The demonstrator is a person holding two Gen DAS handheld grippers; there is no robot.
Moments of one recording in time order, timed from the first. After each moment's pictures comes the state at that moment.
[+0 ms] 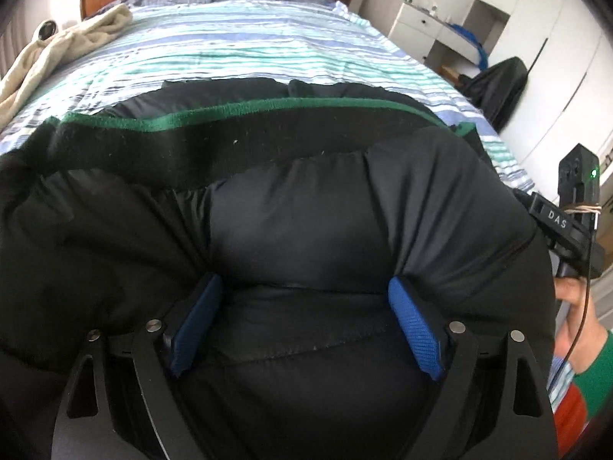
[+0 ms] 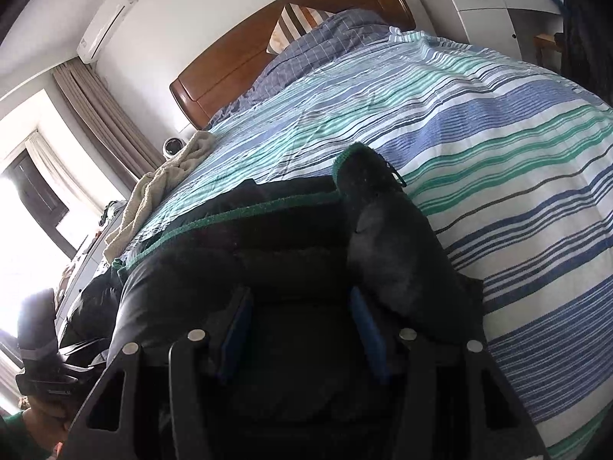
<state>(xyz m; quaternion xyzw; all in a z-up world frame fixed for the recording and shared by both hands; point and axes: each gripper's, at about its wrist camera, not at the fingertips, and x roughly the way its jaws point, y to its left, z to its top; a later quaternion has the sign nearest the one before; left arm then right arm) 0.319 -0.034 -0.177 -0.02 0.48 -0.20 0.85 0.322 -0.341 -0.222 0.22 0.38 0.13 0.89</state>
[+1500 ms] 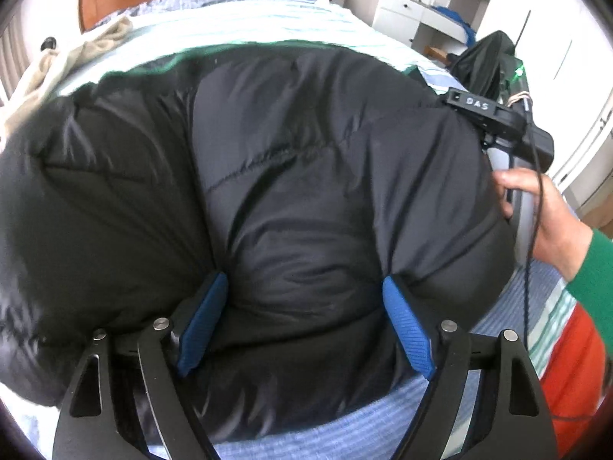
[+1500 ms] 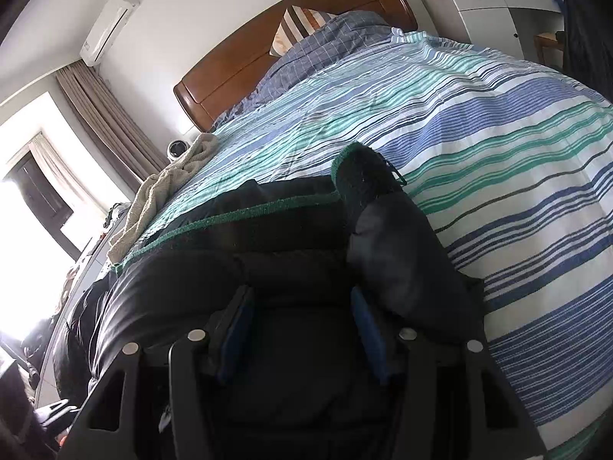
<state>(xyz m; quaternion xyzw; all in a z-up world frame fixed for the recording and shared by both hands) 0.217 -0.032 -0.177 0.01 0.48 -0.21 0.85 0.320 -0.343 -0.224 0.23 0.37 0.13 0.89</state>
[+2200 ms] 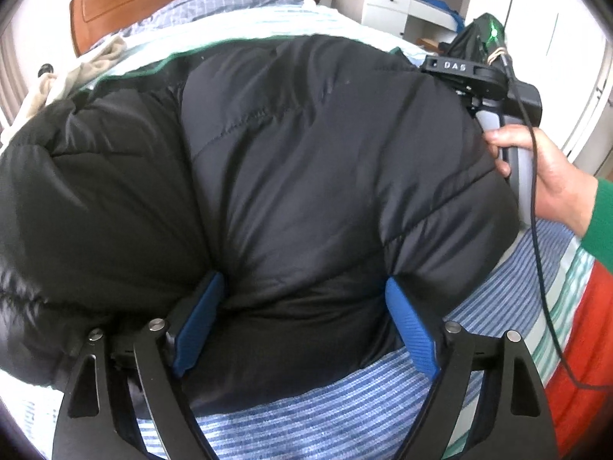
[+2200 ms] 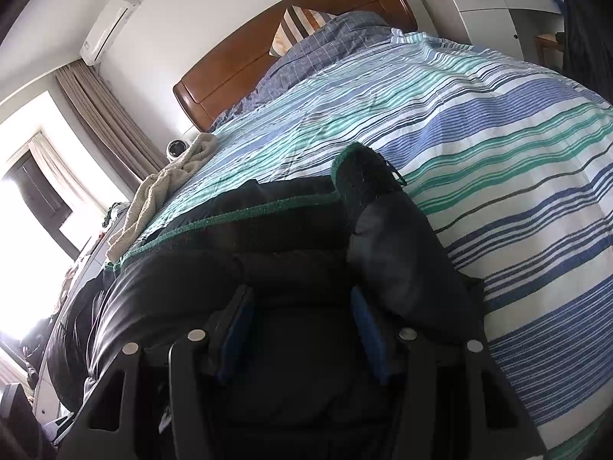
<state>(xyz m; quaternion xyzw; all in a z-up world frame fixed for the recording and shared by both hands) 0.179 -0.035 -0.178 0.06 0.45 -0.20 0.87 0.318 -0.343 -0.223 0.23 0.37 0.13 0.89</state>
